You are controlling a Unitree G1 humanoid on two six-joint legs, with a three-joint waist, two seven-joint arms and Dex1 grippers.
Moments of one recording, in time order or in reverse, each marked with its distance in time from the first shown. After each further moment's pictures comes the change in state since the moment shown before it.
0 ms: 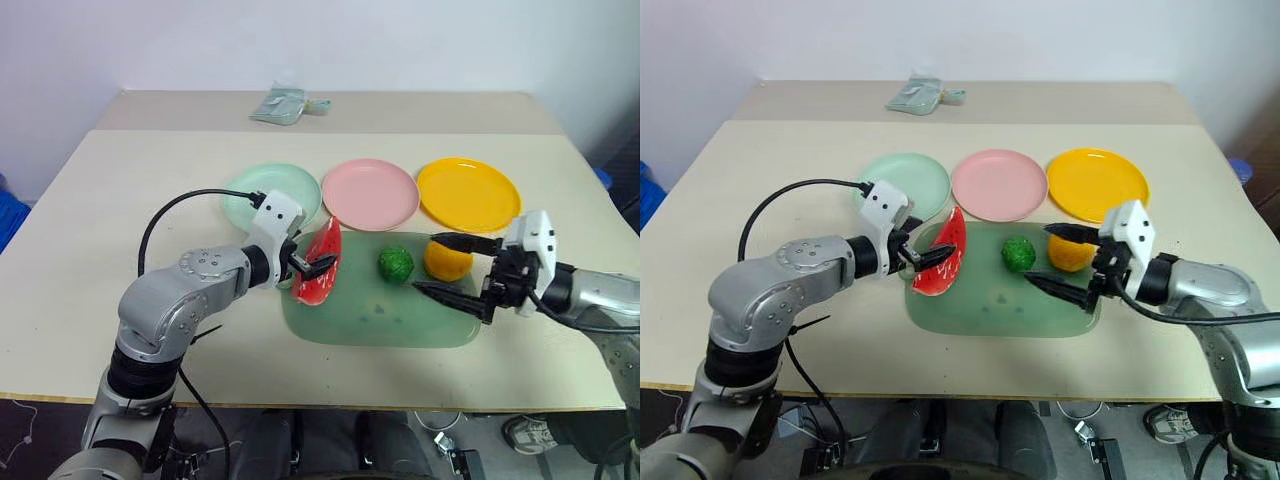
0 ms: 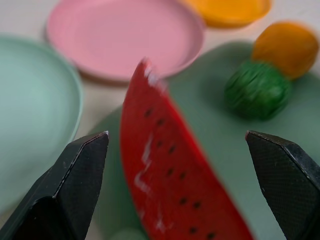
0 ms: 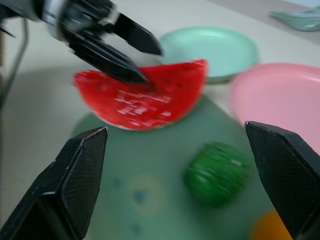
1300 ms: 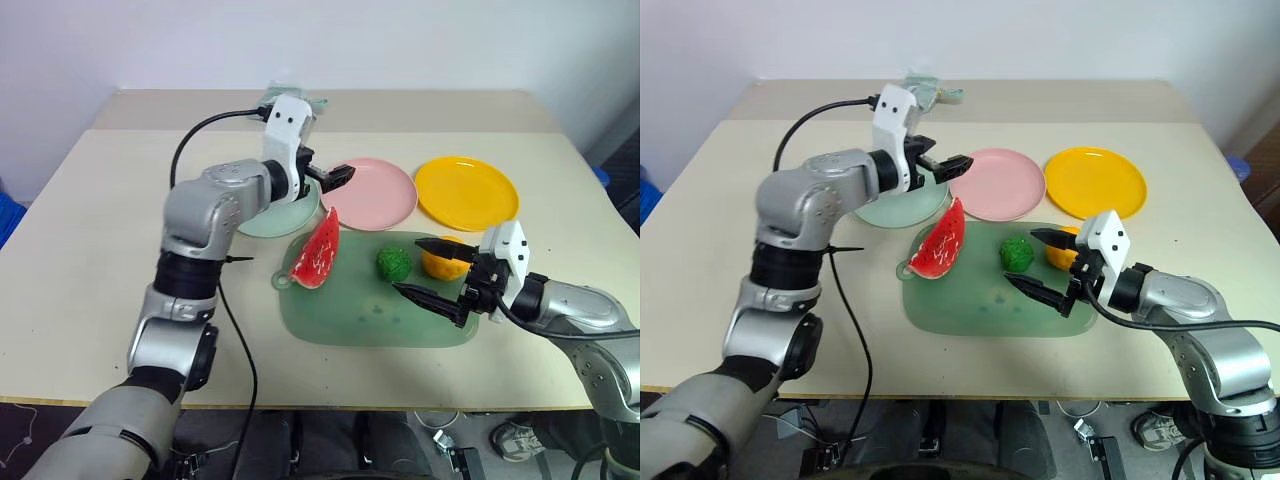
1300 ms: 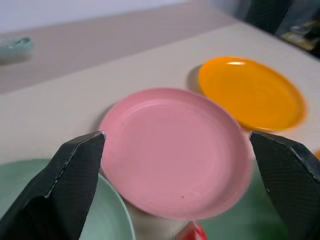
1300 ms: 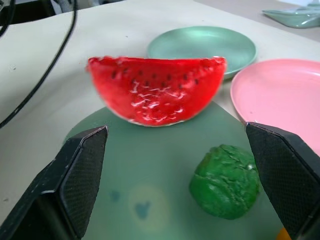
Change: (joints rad) left arm -0.365 -0.055 0.075 0.418 0.115 -0.193 -0.172; right arm 0.028 0.049 0.035 -0.038 -0.031 -0.013 -0.093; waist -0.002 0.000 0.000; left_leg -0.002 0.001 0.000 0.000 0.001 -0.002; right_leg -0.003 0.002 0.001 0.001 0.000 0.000
